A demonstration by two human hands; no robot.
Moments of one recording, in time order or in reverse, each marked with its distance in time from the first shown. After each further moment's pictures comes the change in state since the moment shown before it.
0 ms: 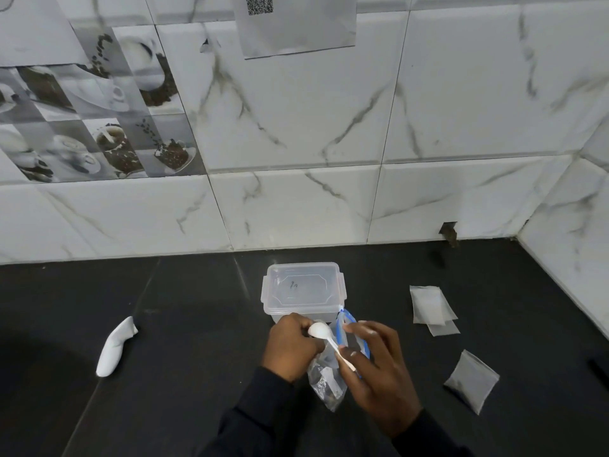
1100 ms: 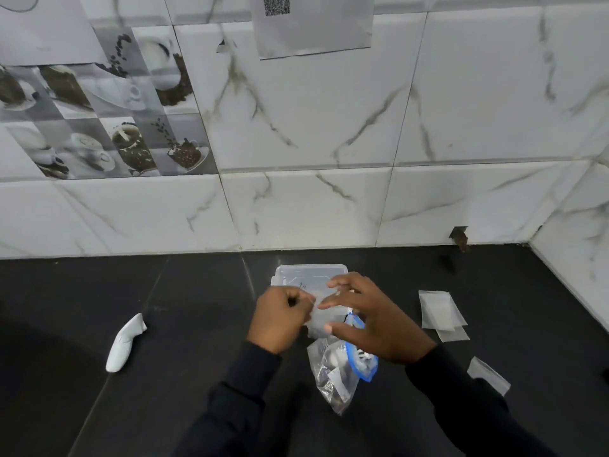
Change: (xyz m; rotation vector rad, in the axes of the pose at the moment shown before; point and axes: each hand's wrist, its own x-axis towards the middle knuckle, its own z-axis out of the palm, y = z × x) left_hand 0.016 0.018 -0.047 -0.152 0.095 0.159; right_hand 0.100 0.016 -0.019 0.368 -0.531 0.125
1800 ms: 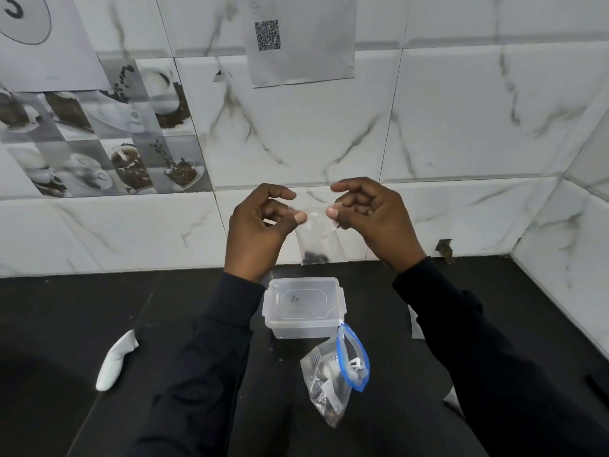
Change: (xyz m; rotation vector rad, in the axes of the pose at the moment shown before) left_hand 0.035 0.114 -0.056 -0.223 0.247 0.469; right_hand 0.084 -0.050 -0.103 0.597 0.472 -0.040
